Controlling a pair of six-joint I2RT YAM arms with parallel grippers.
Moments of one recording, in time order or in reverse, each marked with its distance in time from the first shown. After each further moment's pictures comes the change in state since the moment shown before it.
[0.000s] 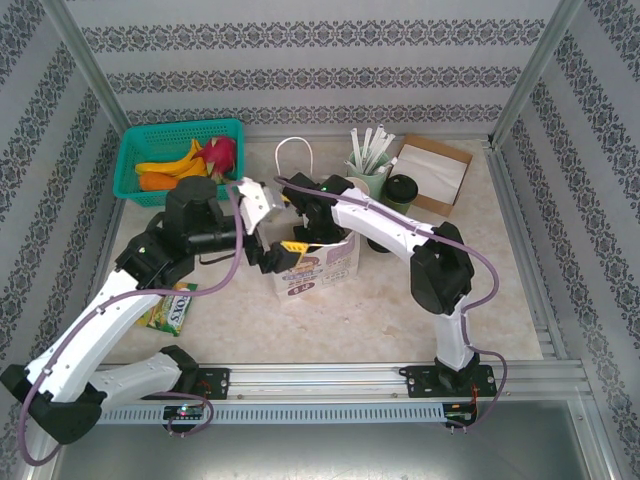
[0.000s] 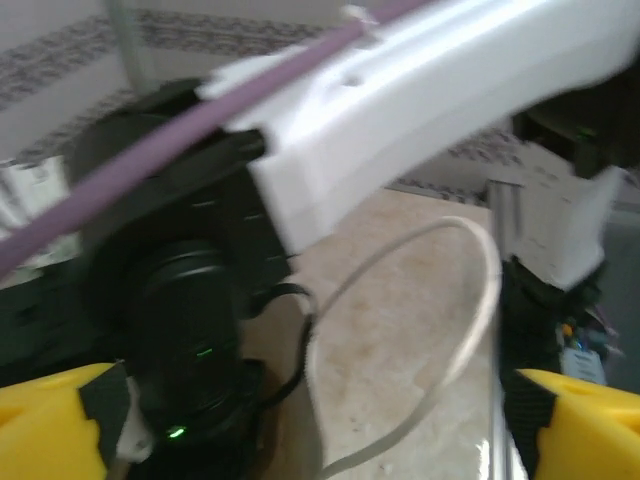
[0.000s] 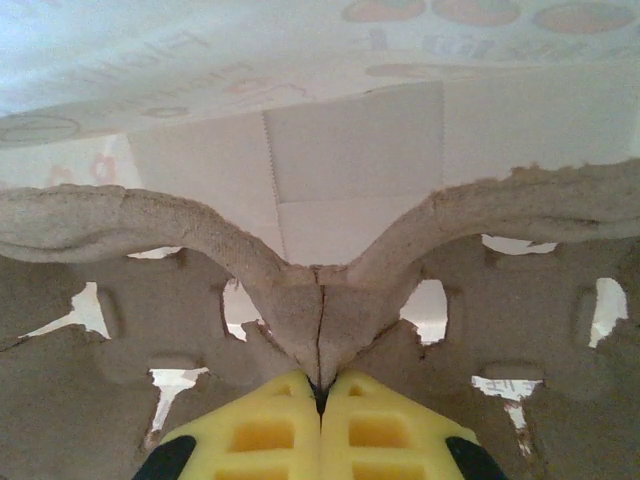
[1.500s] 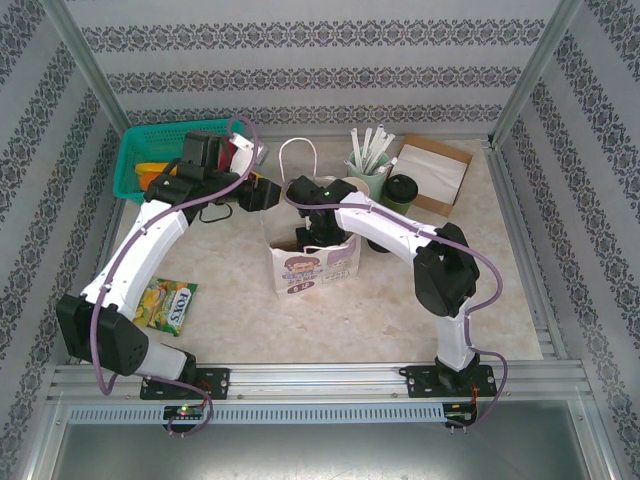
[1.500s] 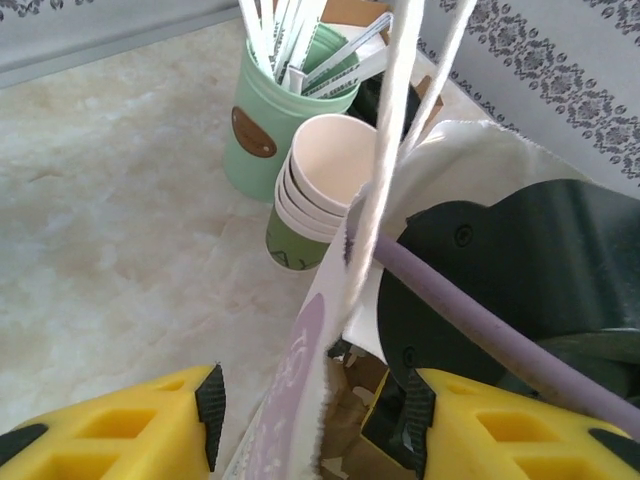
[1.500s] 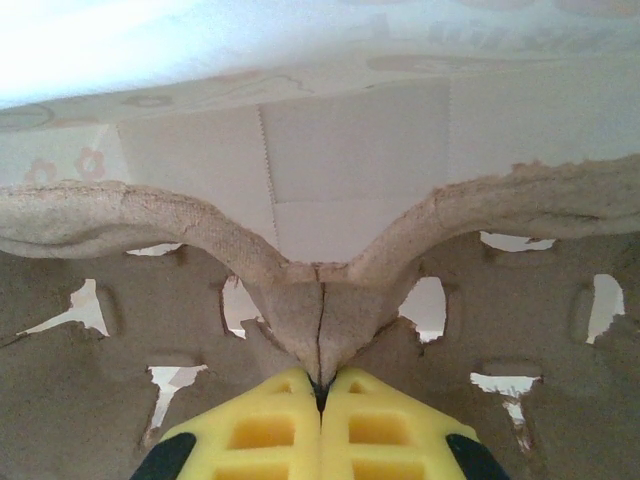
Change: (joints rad) left arm 0.301 0.416 0.200 -0.148 0.067 -0.103; right arm 0.001 -0.027 -0.062 0.058 0.000 0.022
